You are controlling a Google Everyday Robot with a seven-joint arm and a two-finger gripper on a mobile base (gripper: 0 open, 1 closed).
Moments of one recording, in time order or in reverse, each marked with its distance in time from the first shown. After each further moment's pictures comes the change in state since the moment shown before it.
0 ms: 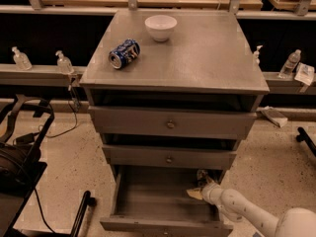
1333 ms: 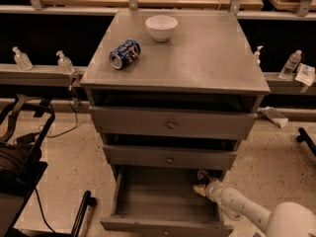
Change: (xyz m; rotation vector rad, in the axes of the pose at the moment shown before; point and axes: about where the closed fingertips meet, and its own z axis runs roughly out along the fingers) arm 0.027 -0.041 0.005 0.139 0.068 0.063
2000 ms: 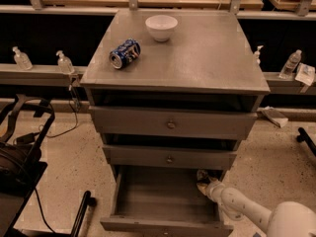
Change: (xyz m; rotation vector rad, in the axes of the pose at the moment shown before) arm -0.003 -0.001 -0.003 0.000 0.000 0.000
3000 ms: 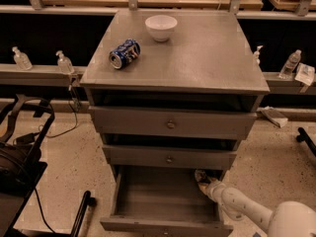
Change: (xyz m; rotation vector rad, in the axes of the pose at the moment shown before) arm -0.003 -0.001 -0.003 0.000 0.000 0.000
